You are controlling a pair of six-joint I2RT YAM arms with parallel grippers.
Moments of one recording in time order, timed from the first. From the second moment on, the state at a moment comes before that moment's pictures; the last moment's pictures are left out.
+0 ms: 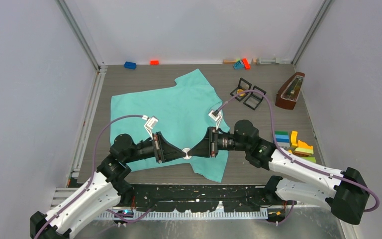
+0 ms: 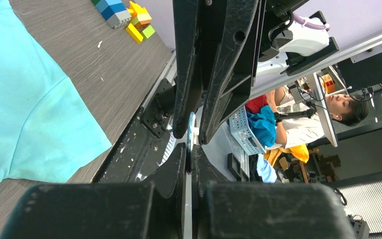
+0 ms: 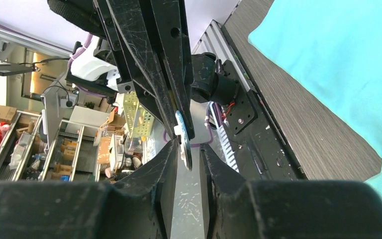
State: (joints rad) left arm -0.67 0.56 0.40 0.17 0.66 -0.93; right arm 0.89 0.99 0.61 0.25 -0.55 0.93
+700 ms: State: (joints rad) left arm -0.66 0.57 0.39 0.12 0.64 -0.91; right arm 0.88 1.06 0.61 0.28 -0.57 0.92
